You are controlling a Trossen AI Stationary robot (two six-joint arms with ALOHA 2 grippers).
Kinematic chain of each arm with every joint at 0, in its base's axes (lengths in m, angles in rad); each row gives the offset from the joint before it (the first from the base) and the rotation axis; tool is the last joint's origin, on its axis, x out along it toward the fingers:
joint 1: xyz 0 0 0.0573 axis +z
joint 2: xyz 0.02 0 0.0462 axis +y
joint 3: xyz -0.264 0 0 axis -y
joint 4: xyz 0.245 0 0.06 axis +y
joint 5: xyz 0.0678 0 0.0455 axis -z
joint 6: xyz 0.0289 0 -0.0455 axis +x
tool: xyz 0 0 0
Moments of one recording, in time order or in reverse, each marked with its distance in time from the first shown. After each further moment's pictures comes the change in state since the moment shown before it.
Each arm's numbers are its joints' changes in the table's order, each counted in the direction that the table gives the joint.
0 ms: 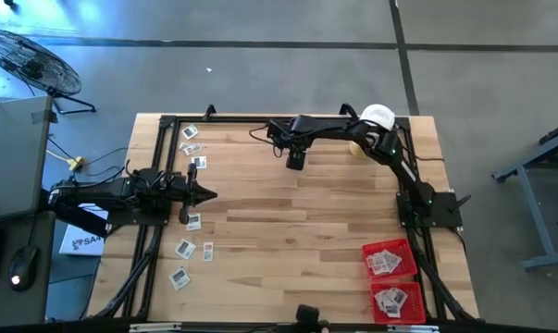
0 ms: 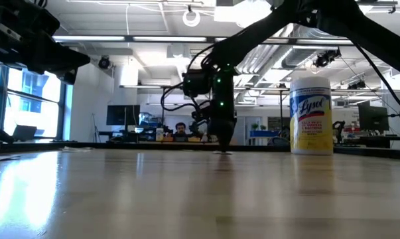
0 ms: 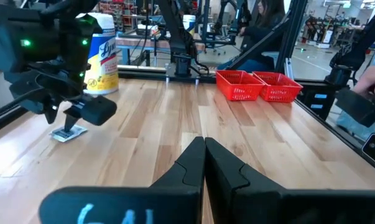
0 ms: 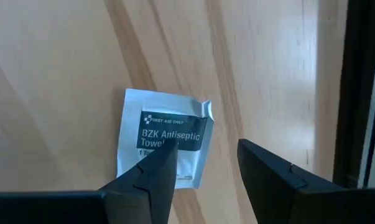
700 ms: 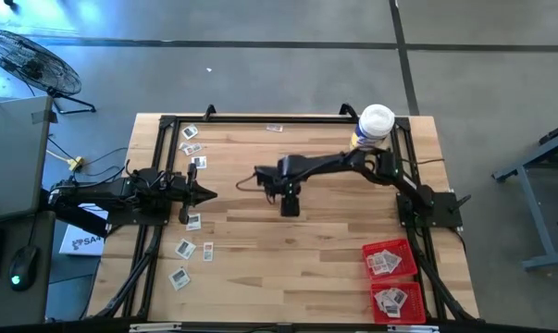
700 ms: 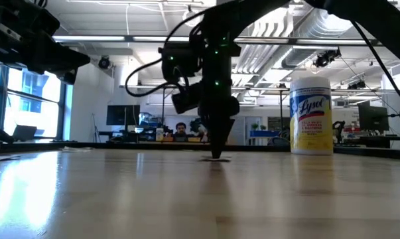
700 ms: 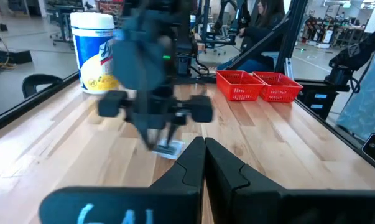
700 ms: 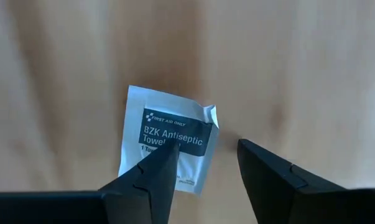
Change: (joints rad) left arm 0.000 0.000 0.000 0.000 0.000 0.000; right arm 0.329 -0.005 -0.046 0.044 -0.366 0.144
